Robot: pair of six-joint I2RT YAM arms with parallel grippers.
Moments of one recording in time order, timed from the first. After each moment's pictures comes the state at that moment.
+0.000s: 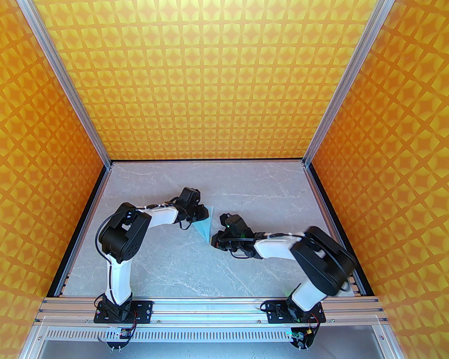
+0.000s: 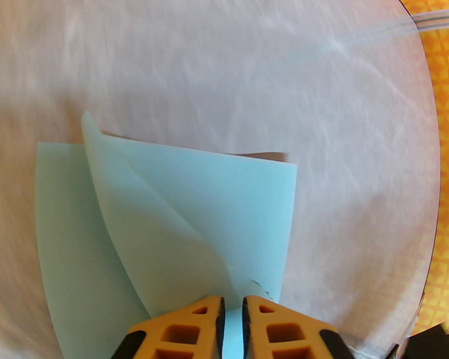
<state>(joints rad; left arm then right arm) -0.56 1.99 1.14 -0.05 0.29 -0.71 0.69 1.59 0.65 0.16 -0.34 0.87</state>
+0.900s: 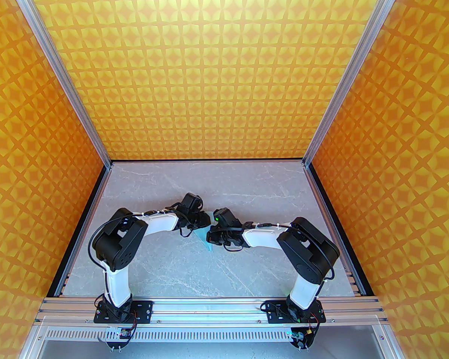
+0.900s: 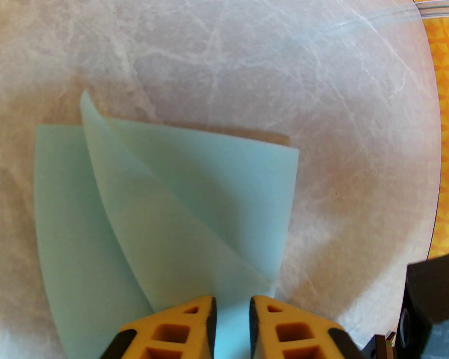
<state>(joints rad) -0.60 1.90 1.09 -0.11 0.27 -0.75 0.71 1.78 0.84 0.00 -0.26 0.83</state>
